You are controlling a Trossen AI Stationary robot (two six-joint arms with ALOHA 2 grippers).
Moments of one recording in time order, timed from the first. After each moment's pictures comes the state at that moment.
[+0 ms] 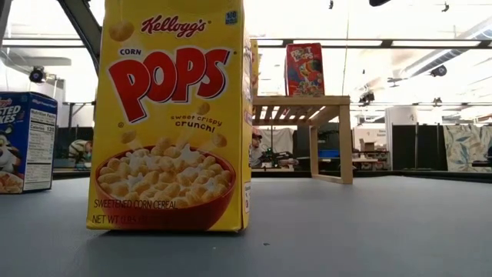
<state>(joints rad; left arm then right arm) 0.63 1.64 0.65 1.13 0.49 -0.20 0.39 0.90 0.70 -0.06 0.03 -0.15</state>
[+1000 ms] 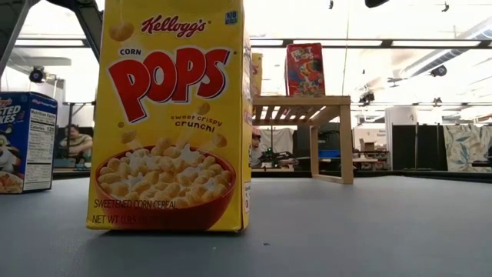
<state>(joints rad) 0.65 1.77 0.66 1.23 0.50 -0.14 0.39 0.93 0.70 -0.02 0.03 -0.15</state>
